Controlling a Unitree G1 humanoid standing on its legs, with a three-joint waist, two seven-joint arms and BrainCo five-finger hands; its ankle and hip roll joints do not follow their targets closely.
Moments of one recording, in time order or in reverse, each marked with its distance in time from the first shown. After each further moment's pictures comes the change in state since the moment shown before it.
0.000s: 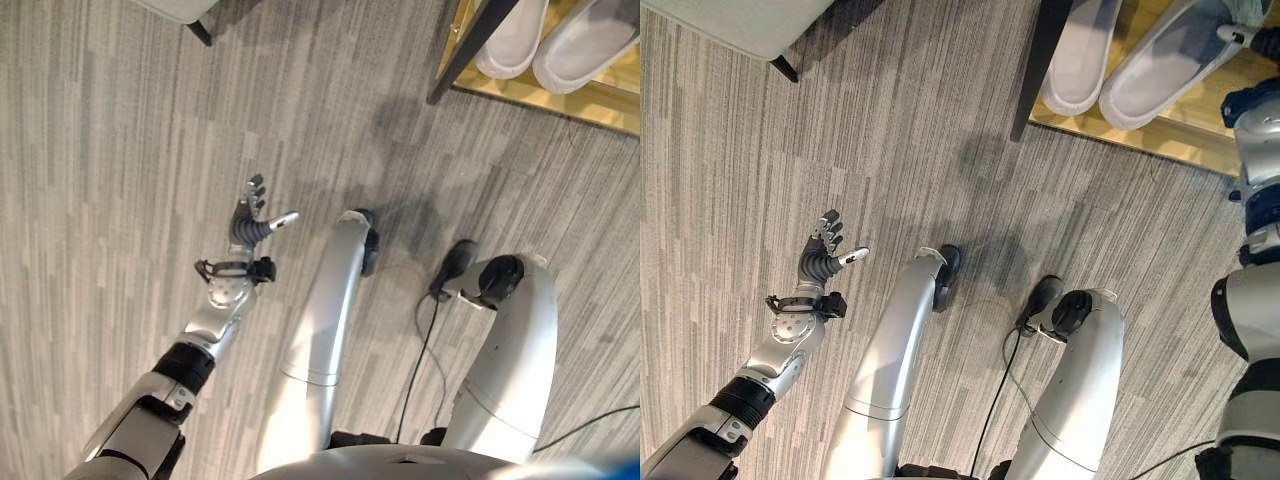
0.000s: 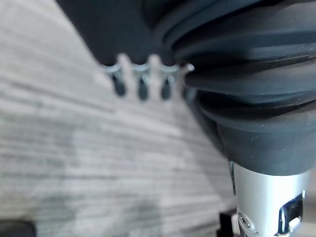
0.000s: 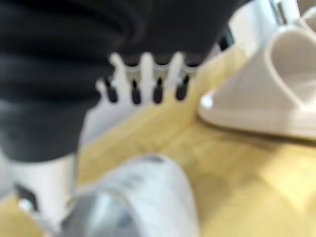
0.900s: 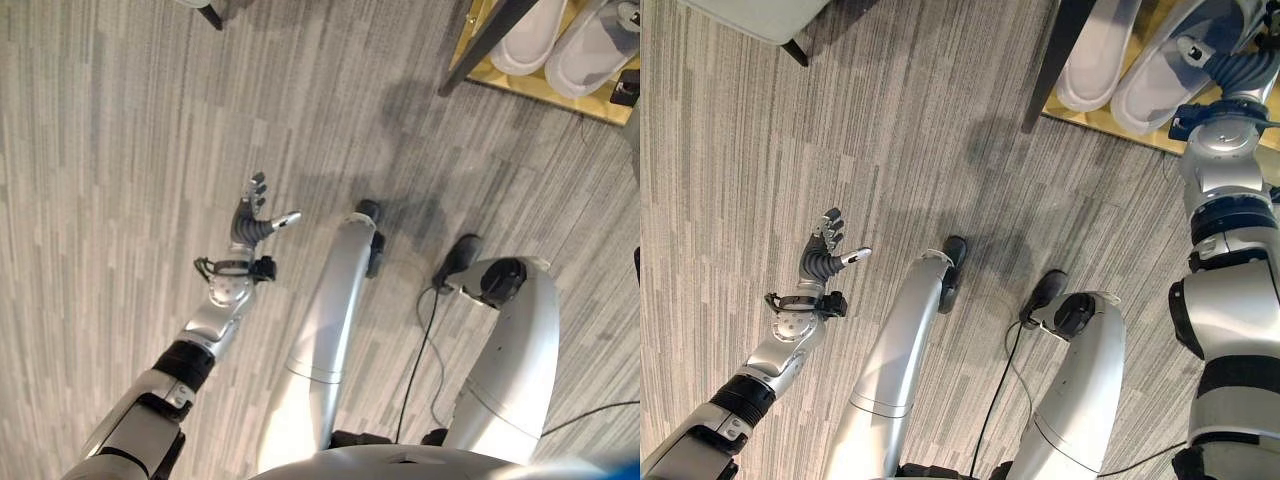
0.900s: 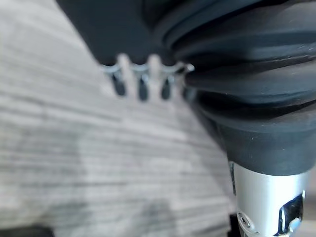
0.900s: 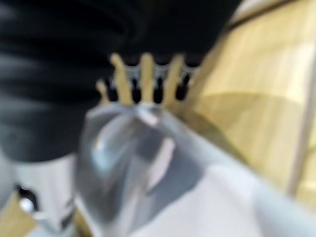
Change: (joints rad) left arm -0.011 0.002 -0.027 0.009 0.044 0.000 0.001; right arm 0.012 0.147 -0.131 0.022 0.241 -0.056 0.049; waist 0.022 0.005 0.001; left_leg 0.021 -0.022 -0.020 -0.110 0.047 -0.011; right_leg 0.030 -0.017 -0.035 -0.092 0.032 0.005
